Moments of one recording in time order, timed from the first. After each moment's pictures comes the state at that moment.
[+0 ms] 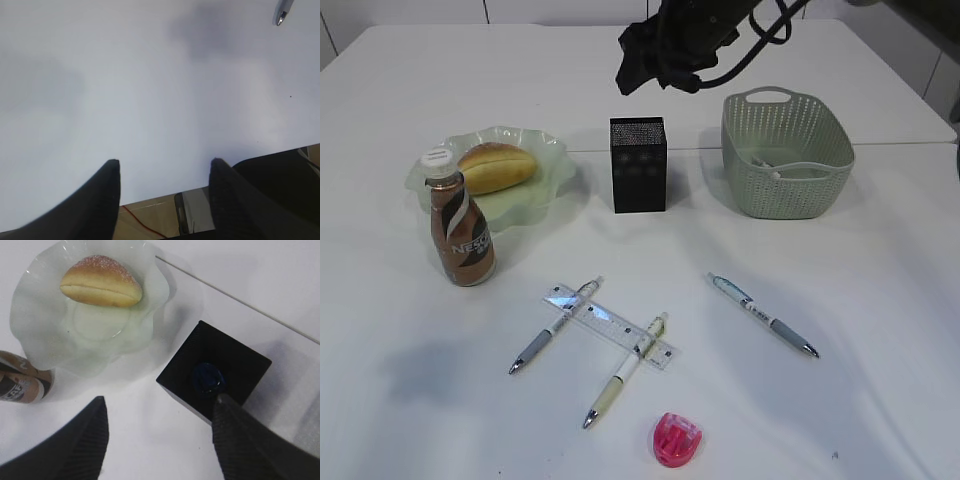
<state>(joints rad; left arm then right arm) -0.05 1.06 -0.94 -0.06 1.23 0.05 0.29 2.40 -2.53 0.38 1.17 -0.35</state>
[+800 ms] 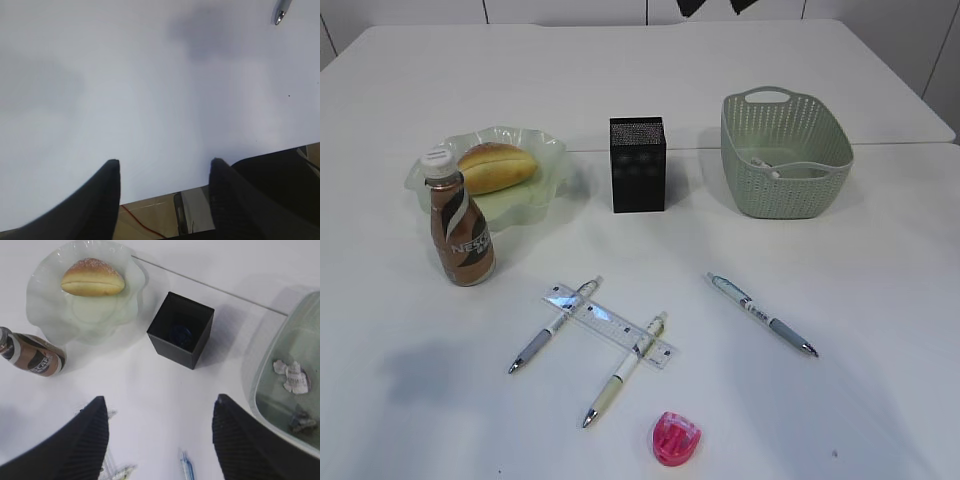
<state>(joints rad) -0.05 1.06 -0.94 -0.06 1.23 0.05 0.29 1.99 -2.23 0.21 1.26 -0.14</state>
